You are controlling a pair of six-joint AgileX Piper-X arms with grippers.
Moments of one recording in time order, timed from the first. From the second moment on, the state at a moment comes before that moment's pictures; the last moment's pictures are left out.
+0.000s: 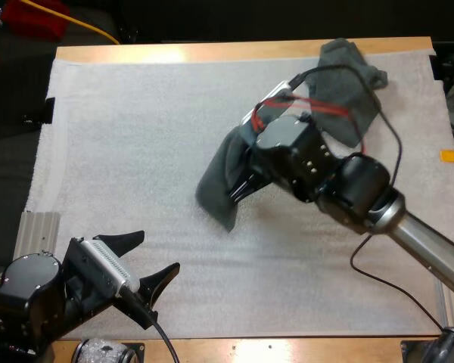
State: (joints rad) left arm -0.19 0.45 -0.94 1.15 0.55 -1.65; right arm 0.91 1.47 -1.52 0.87 0.23 -1.91
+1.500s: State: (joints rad) left arm -0.19 0.45 -0.94 1.33 0.55 -1.65; right arm 0.77 1.51 -0.98 1.00 0.46 -1.73
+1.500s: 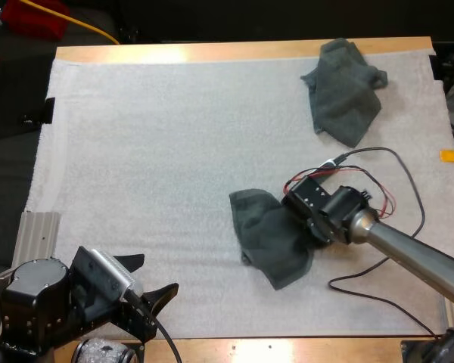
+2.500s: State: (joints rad) left arm -0.19 0.45 -0.94 1.33 0.55 -1.65; right arm 1.00 1.10 -0.88 1.06 -0.03 -1.14
